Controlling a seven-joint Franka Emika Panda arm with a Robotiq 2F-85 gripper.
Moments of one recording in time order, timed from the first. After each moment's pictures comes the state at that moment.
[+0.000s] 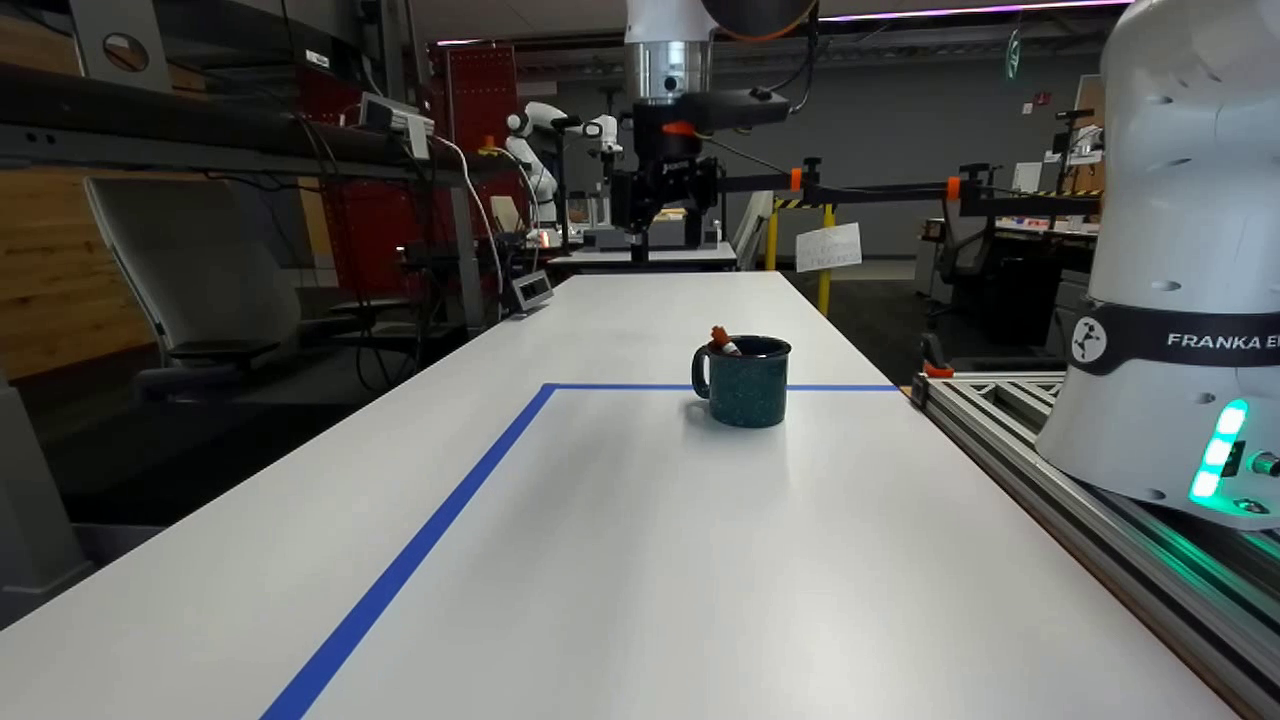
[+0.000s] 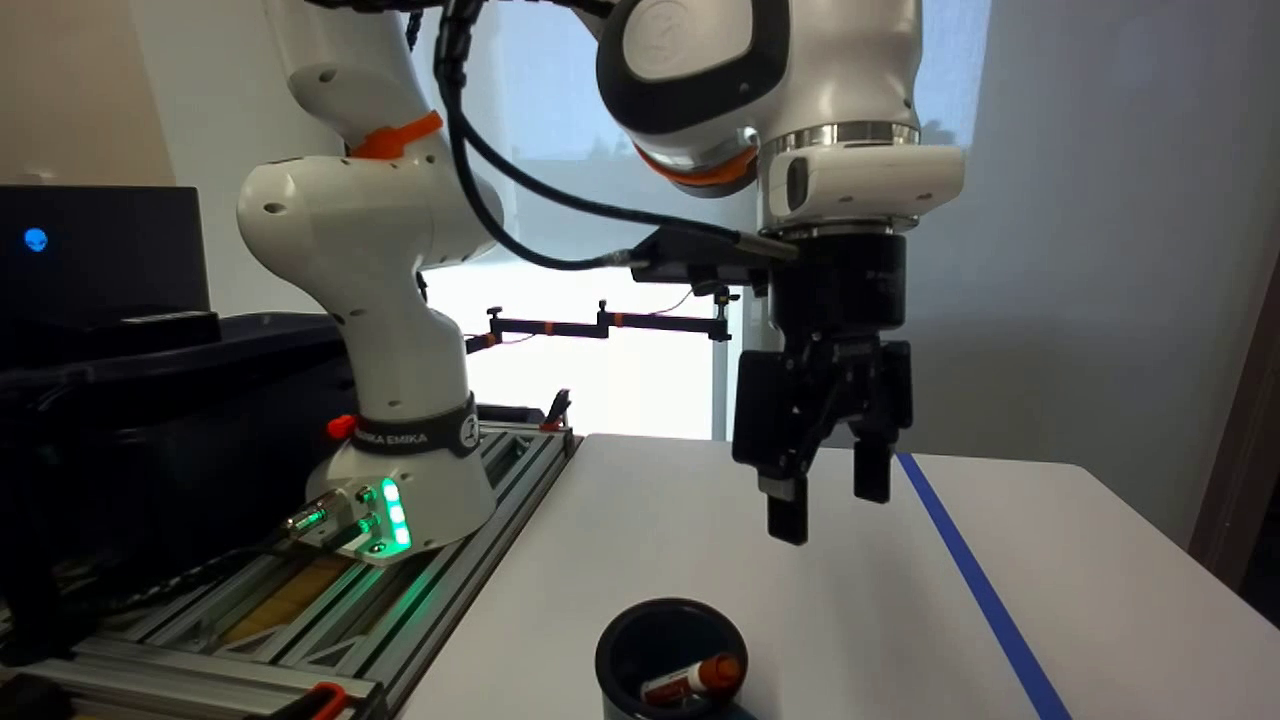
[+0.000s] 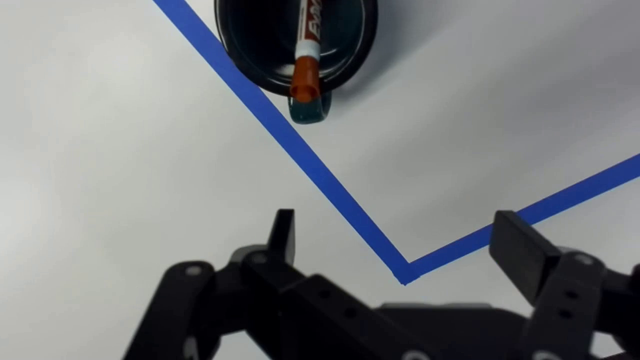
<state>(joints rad) -0.30 -0.22 -0.10 -2.63 -0.37 2.54 0.58</state>
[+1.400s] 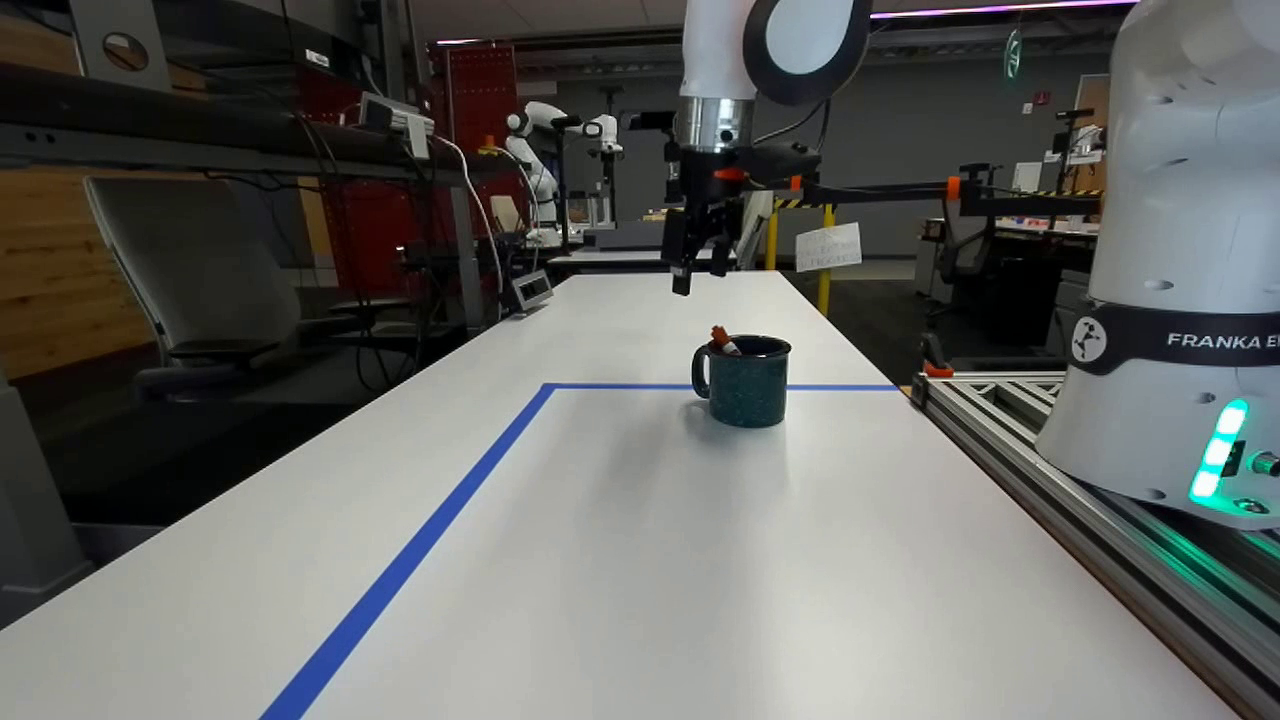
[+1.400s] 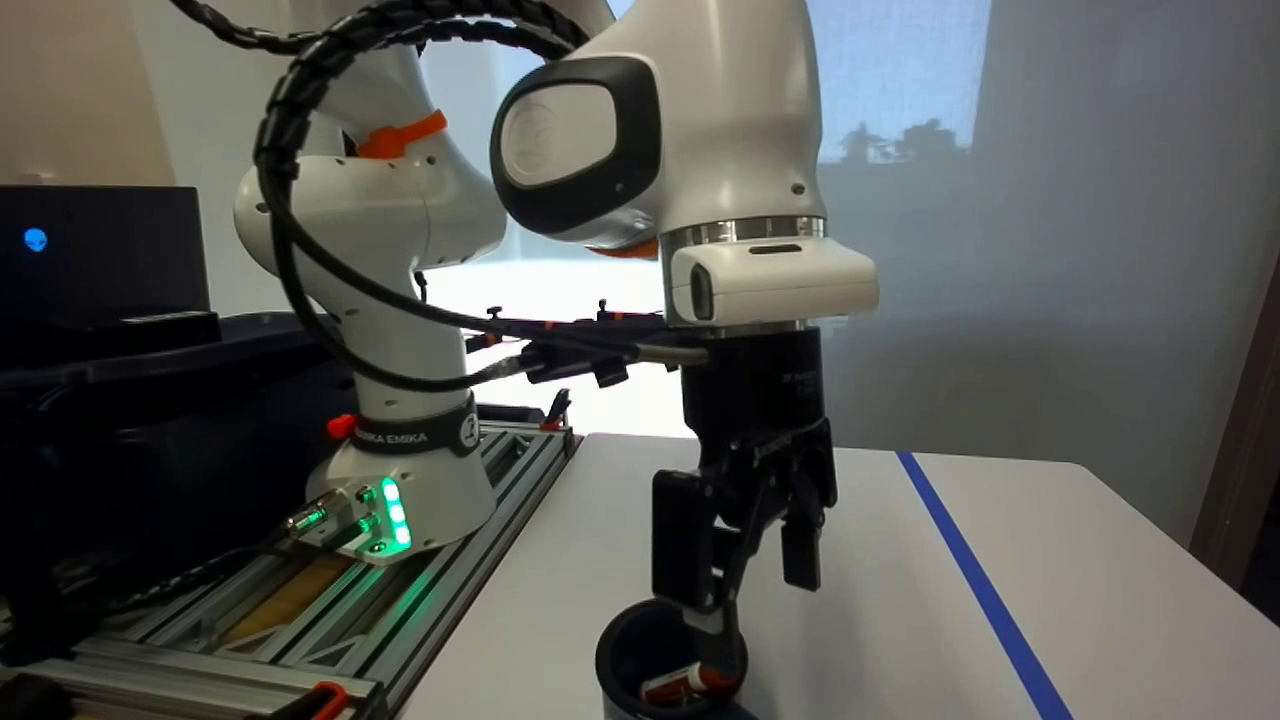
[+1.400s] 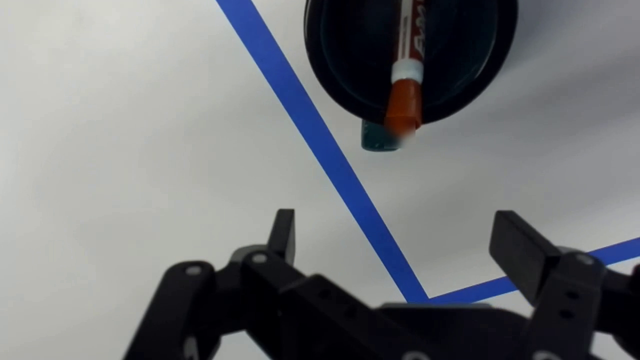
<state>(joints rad) -0.37 -0.17 -0.21 -2.75 -0.40 2.77 0.29</state>
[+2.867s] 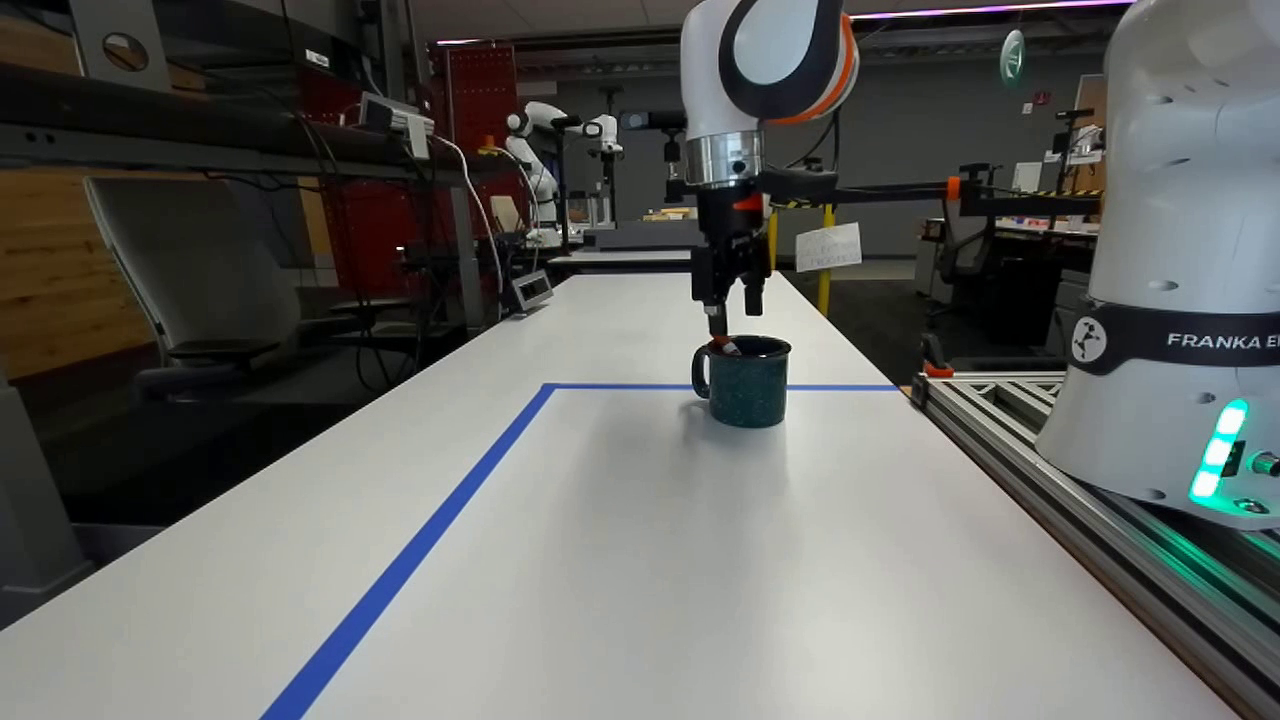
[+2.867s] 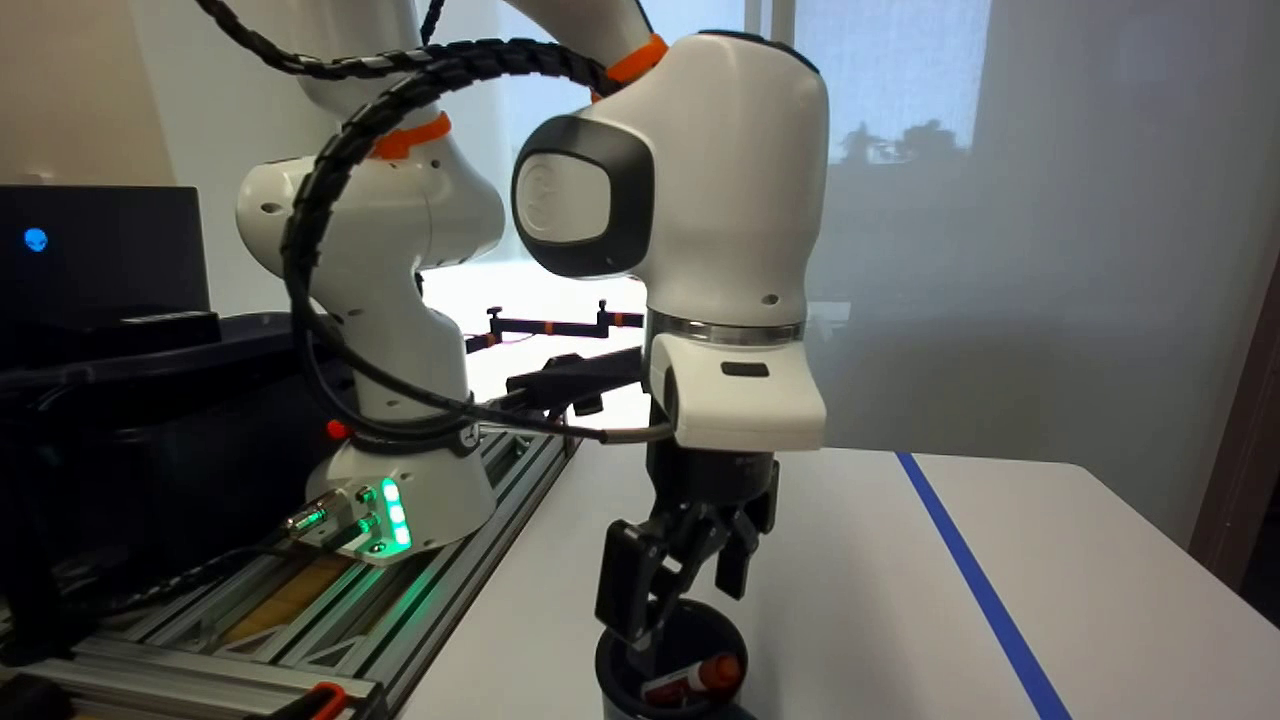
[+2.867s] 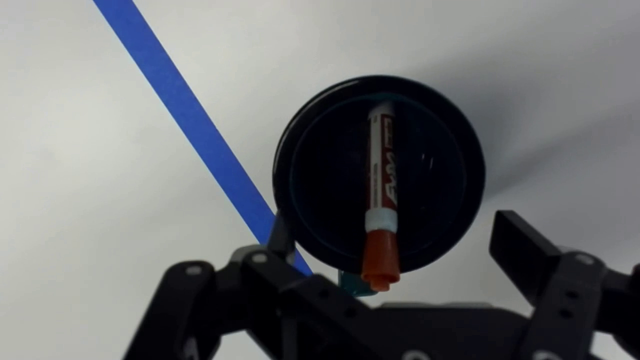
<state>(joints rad) -0.32 -0.10 -0.23 -2.75 -0.16 2.61 0.13</state>
